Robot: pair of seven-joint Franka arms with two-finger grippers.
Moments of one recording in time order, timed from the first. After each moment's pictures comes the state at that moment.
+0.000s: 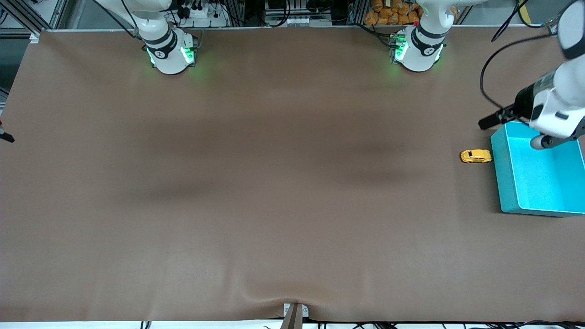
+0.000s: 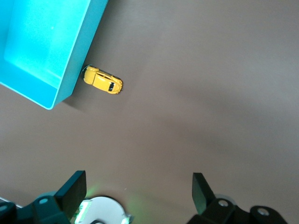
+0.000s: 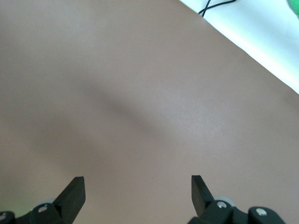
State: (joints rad) left arm 0.07 0.00 -0.10 -1.80 0.02 1.60 -0.50; right arm -0.03 0.29 -0.21 -1.10 0.20 1.41 -0.87
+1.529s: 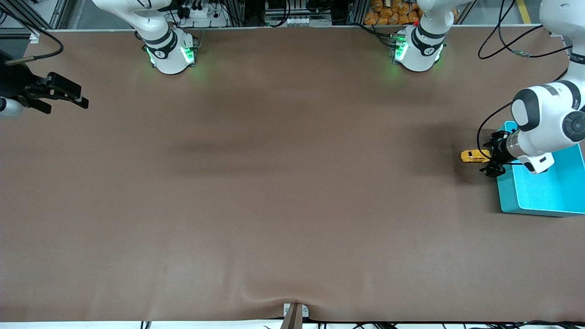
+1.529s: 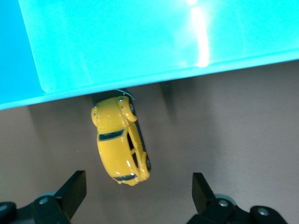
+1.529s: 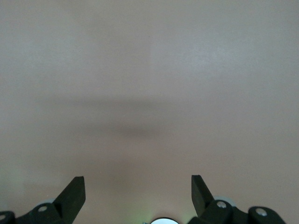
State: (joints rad) left arm 0.34 0.28 -0.09 -2.22 0.11 2.36 -1.13; right arm 0.08 -0.05 -0.09 -1.58 0.12 1.45 -0.05
